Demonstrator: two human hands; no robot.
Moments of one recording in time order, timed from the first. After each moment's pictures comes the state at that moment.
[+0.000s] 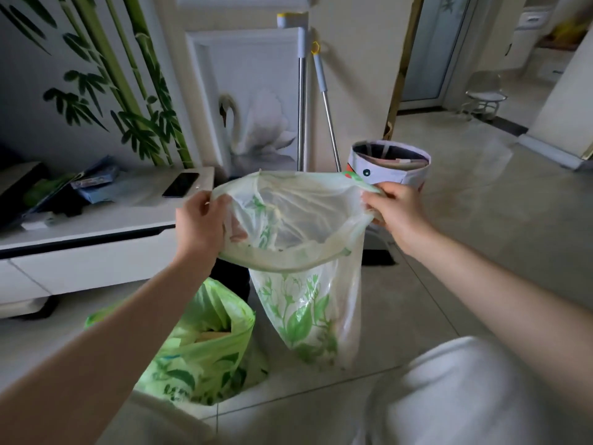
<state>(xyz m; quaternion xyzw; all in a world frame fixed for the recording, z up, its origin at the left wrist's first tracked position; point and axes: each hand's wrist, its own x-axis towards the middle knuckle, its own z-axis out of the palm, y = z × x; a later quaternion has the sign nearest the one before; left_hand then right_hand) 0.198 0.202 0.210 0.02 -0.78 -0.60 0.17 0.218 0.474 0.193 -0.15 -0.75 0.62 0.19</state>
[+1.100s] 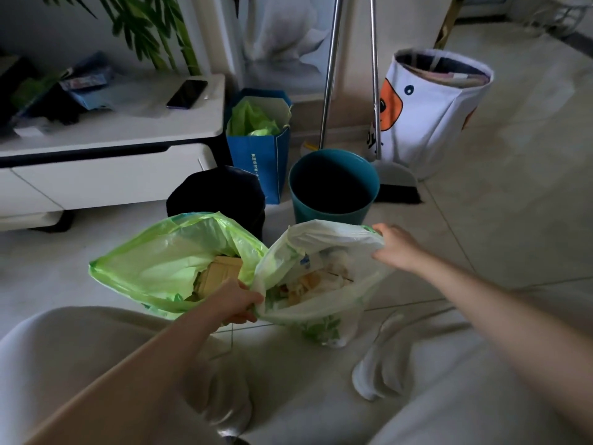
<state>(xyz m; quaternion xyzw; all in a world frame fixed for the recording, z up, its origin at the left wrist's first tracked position) 0.262 0.138 -0.024 0.18 -0.83 -0.40 -0.36 0.239 0.463 -0.011 -0.12 -0.96 0.20 -0.15</state>
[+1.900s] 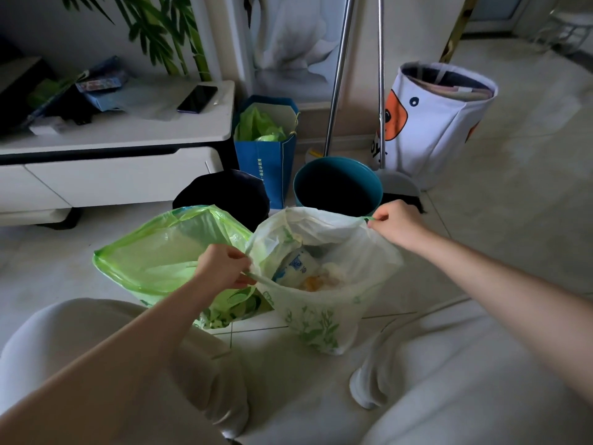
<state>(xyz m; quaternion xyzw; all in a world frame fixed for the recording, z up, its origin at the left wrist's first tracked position) 0.241 0.134 0.026 0.18 -0.83 -0.50 -0.19 0.215 0.453 0.039 -0.12 -0.96 0.25 -0.02</state>
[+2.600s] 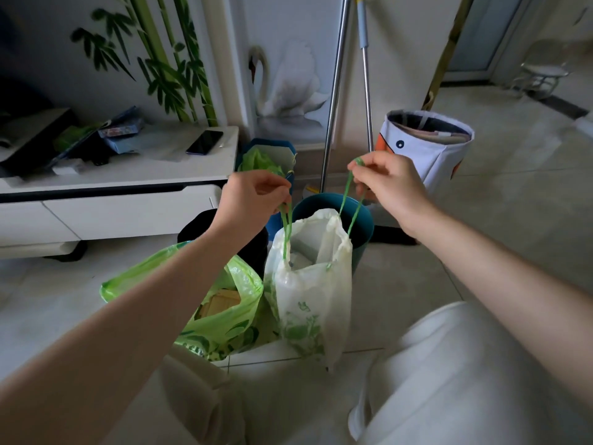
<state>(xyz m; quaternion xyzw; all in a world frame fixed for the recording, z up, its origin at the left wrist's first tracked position) 0.206 0.196 0.168 -0.08 -0.83 -0.55 0.04 0.220 0.418 0.183 -0.01 -0.82 0.56 0.13</state>
